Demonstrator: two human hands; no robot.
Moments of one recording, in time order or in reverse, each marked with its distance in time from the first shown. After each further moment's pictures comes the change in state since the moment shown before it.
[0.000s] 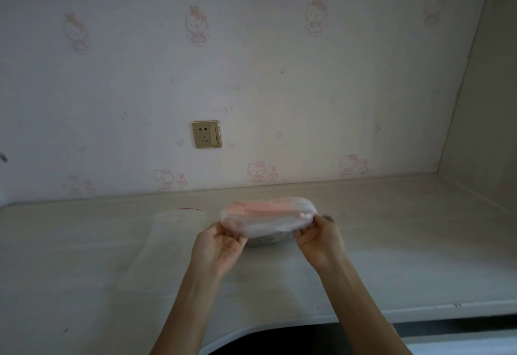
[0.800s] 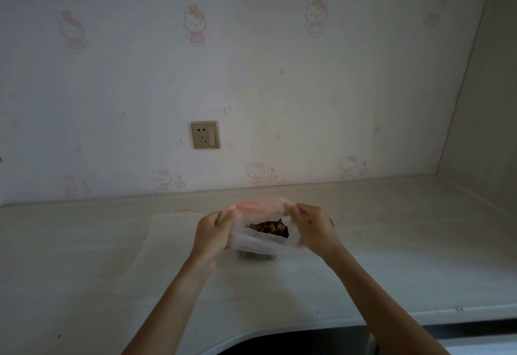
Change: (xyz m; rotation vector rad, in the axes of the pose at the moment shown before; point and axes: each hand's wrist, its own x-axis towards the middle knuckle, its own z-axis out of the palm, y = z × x) left_hand 0.017 0.011 -0.003 1.319 0.192 0.543; right_hand 0.023 -0.014 -0.001 -1.617 -0.125 -0.517
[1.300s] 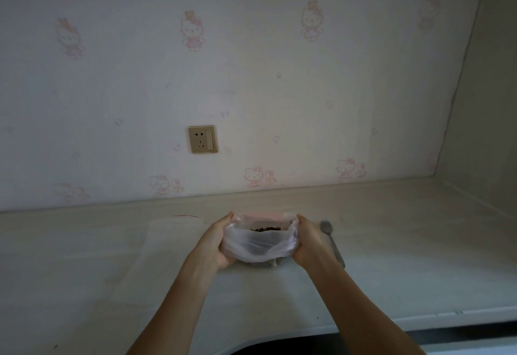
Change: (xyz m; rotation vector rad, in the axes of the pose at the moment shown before) left_hand 0.020 0.007 0.010 -0.524 -0.219 -0.595; right_hand 0.016 0.003 0.034 0.896 0.164 0.755
